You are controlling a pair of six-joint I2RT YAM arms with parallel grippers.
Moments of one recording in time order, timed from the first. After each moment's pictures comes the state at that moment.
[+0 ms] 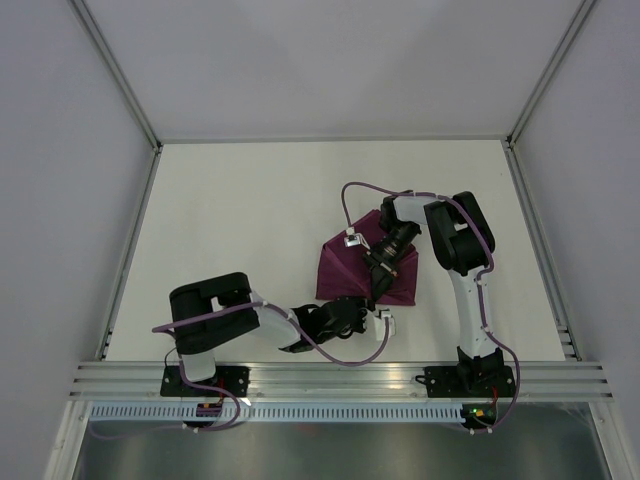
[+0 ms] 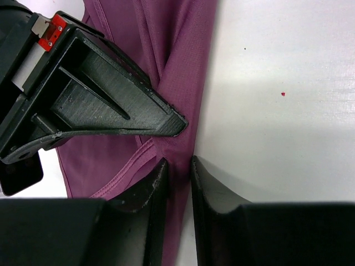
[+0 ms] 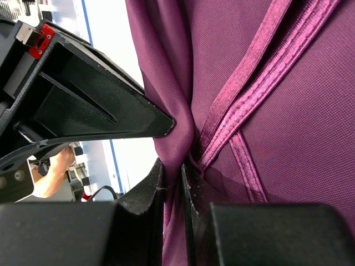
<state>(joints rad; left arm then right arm) -1.26 1.82 0.63 0.69 -0.26 0.67 0.36 2.31 1.49 -1.37 -0.91 -1.02</state>
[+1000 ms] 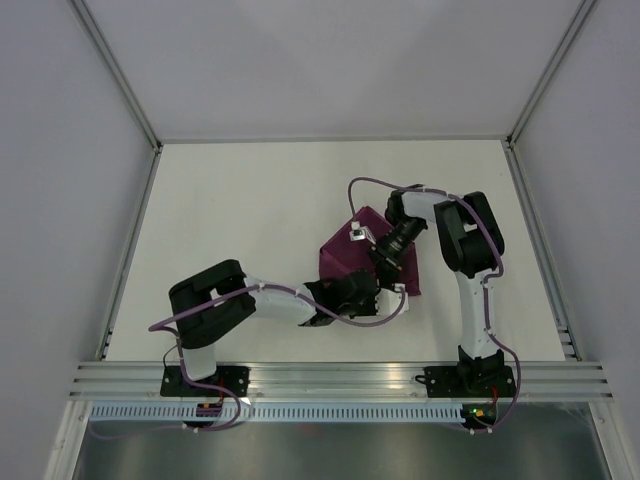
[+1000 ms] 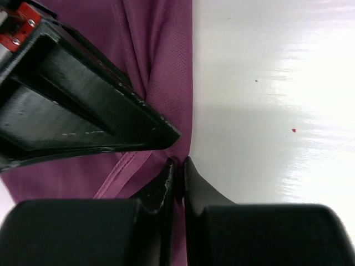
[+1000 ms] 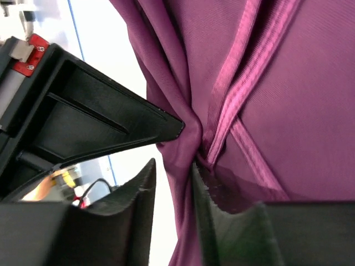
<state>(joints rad) -1.18 1.83 0.88 0.28 -0.09 0.53 0.32 2.27 1.49 -1.37 -0.85 -1.00</state>
